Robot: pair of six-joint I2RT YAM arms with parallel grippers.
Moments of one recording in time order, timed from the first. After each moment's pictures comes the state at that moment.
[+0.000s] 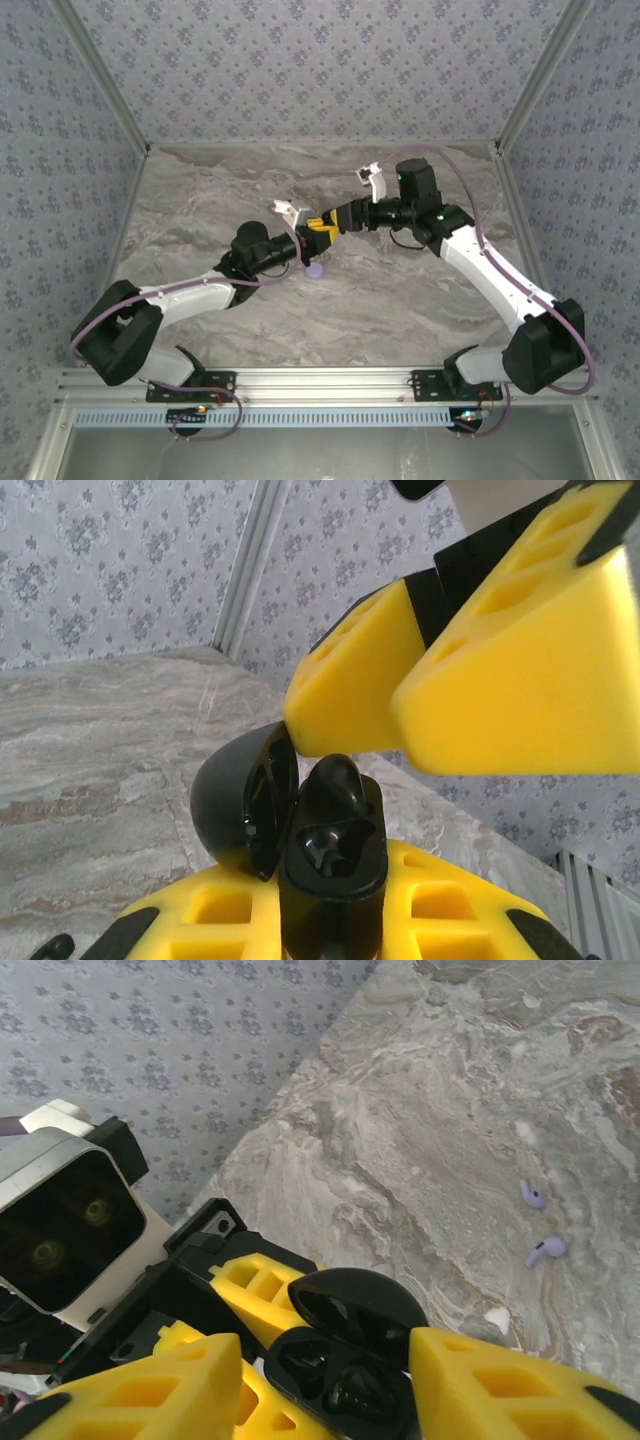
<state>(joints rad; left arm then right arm) -0.73 1.40 0.64 0.75 0.36 -0.39 0.45 1.34 1.15 -0.35 -0.64 0.29</state>
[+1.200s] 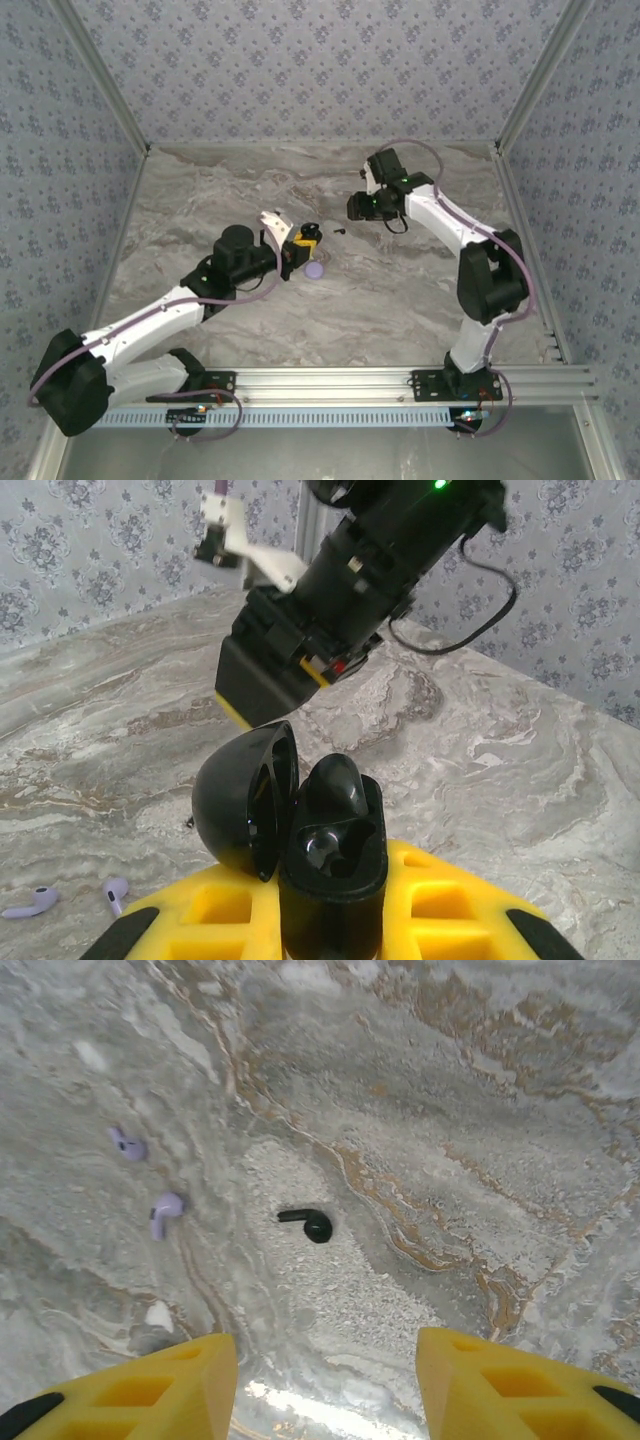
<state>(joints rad) -0.74 1.07 0.63 0.19 0.23 -0.11 0.41 1.87 1.48 -0.69 -0.16 0.30</state>
